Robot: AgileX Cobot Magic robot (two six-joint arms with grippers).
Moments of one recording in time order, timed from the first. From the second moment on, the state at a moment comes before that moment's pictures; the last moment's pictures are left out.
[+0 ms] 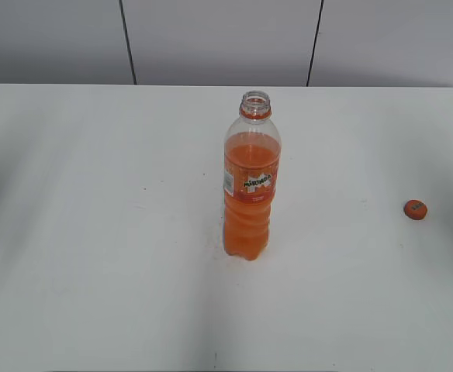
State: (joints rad) left arm -0.02 1.33 -1.21 0.08 1.22 -0.12; right arm -0.06 1.26 -1.18 0.26 1.22 -0.18
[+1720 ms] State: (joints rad) left arm -0.02 -0.01 -0.58 0.01 1.17 0.00; right arm -0.06 -0.01 -0.52 0.19 1.14 -0.21
